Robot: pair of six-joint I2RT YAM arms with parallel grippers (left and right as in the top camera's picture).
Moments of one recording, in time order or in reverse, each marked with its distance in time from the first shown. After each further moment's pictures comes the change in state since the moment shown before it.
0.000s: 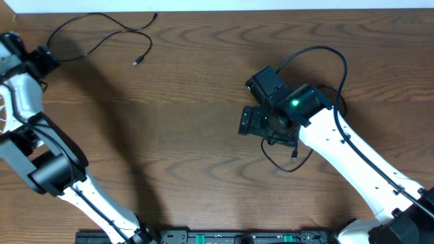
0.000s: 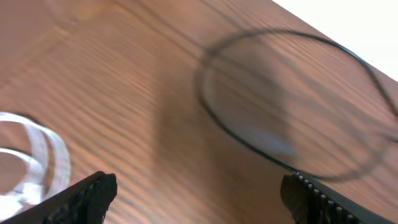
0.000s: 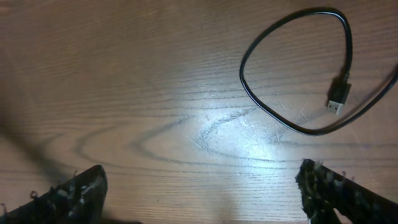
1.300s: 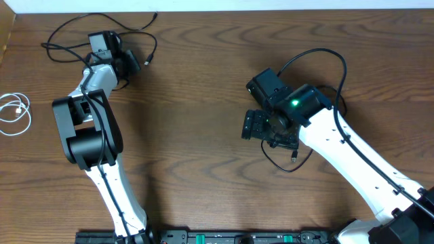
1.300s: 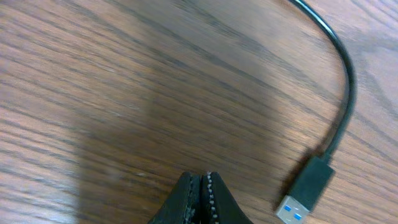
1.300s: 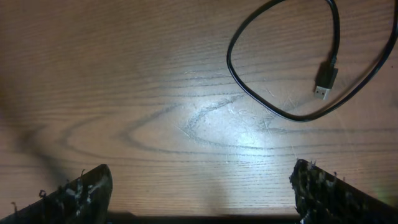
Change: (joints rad) left arm -0.366 0.106 -0.169 0.124 0.071 -0.125; right arm 0.000 0.000 0.000 -0.055 -0.005 -0.003
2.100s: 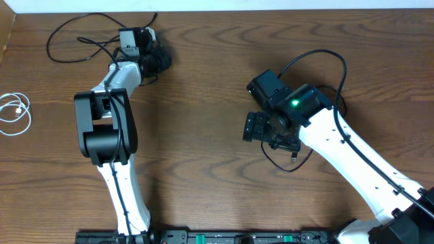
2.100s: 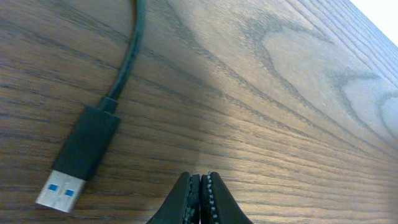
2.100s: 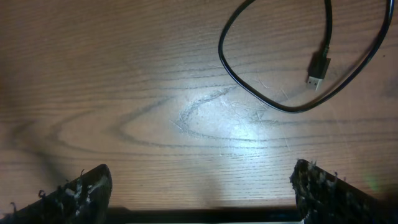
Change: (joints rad) left arm -0.145 0.007 0.000 0.031 0.232 -0.138; right arm 0.000 0.000 0.000 -0.034 -0.003 0.000
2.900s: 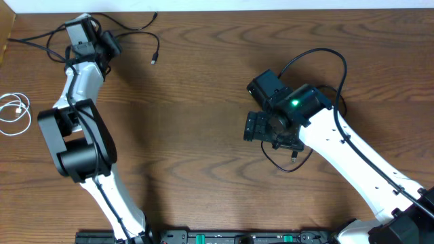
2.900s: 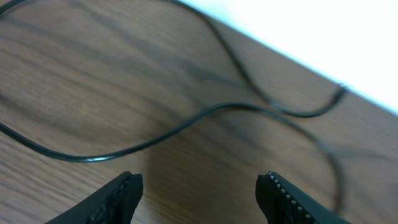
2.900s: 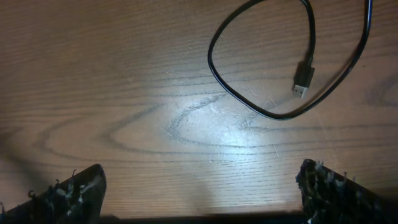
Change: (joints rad) left arm 0.201 -0.118 0.002 0.077 -0.383 0.139; right arm 0.000 0.000 0.000 -0.008 0.044 -0.018
